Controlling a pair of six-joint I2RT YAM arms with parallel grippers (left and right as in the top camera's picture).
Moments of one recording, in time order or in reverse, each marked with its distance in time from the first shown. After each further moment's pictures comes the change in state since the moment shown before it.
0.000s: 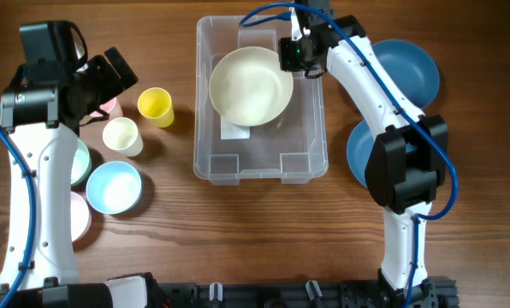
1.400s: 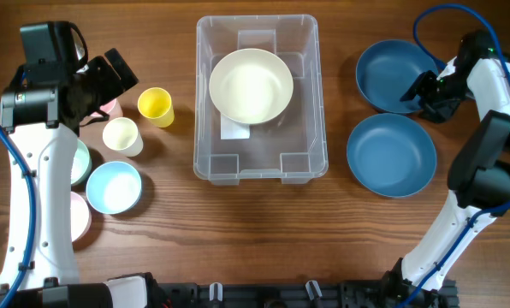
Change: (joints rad) left arm 0.000 0.000 0.000 -0.011 0.000 0.000; right arm -0.672 -0.033 -0.297 -0.129 -0.170 0.146
